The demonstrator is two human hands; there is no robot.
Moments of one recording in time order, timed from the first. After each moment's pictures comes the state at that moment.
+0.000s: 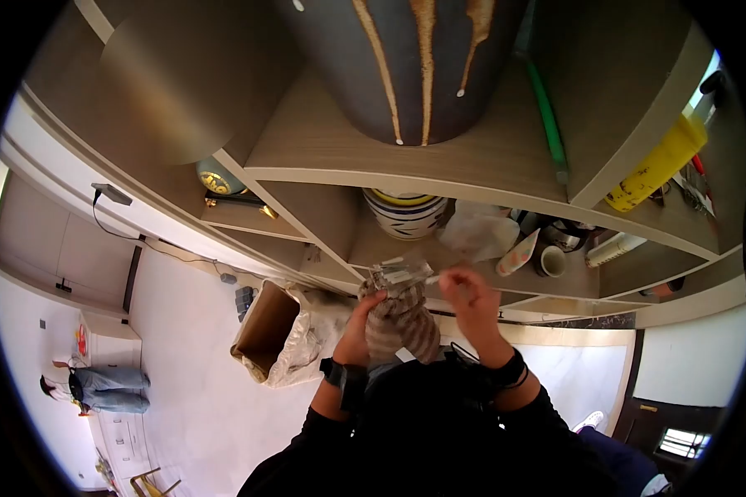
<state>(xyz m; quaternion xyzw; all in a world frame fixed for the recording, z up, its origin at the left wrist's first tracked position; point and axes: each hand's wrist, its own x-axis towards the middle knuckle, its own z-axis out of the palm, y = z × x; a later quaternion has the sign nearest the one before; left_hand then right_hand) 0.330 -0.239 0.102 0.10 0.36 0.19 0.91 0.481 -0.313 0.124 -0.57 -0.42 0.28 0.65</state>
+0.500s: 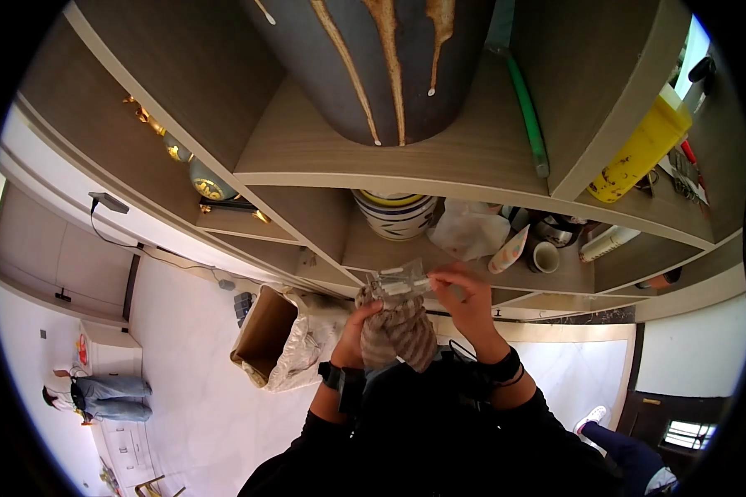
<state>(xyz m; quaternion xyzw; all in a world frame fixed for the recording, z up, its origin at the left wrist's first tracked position) 0.328 -0.245 0.107 0.11 0.29 0.20 0.93 0.492 -0.313 0.109 -0.57 -0.45 0.25 0.64</state>
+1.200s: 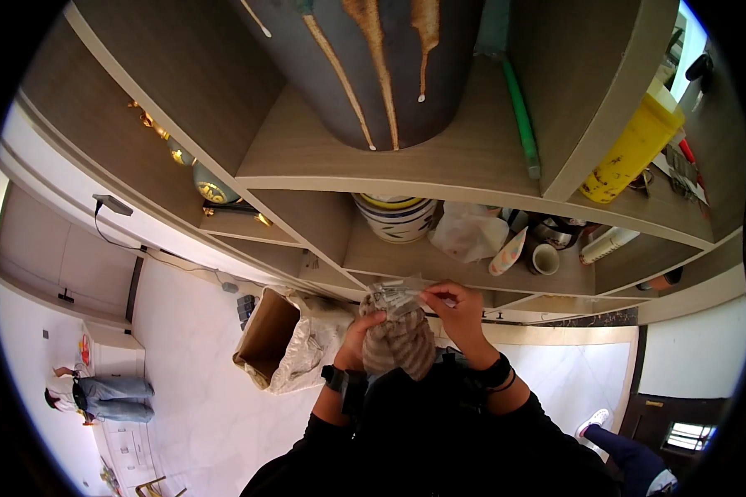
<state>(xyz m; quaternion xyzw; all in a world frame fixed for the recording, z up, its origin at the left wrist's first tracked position) 0.322 -0.249 0.082 0.17 0.26 0.19 0.93 0.478 -0.317 0.094 -0.62 -0.35 0.35 0.61</state>
